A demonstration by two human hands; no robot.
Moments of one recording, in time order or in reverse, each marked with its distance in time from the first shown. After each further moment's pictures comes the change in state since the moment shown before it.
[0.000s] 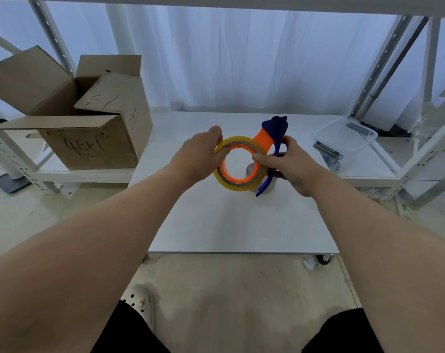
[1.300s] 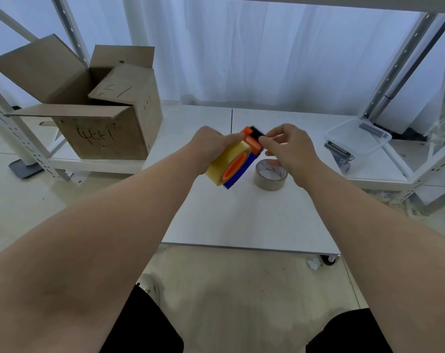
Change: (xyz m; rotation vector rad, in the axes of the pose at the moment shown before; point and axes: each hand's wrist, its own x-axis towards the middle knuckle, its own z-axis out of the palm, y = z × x) left_hand 0.010 -0.001 -0.003 -0.688 -0.112 -0.554; right_hand 0.002 -0.019 0.026 -0.263 0.216 -0.190
